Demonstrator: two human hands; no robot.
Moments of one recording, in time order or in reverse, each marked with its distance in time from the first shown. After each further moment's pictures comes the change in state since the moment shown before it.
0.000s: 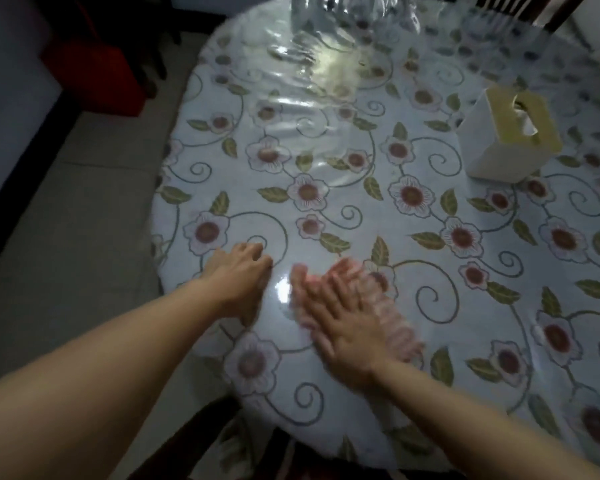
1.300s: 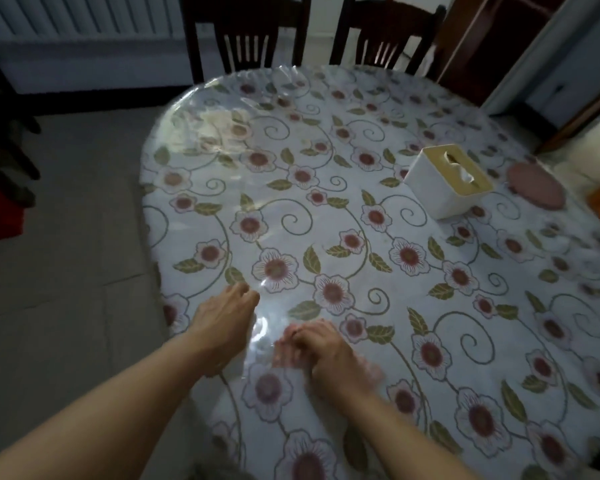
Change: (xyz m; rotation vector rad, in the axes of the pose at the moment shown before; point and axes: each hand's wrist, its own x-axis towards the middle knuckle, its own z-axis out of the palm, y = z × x) left_hand 0.111 -0.176 -0.088 -0.062 0.177 0.386; right_hand 0.200 -0.098 -0.070 0.502 0.383 0.531
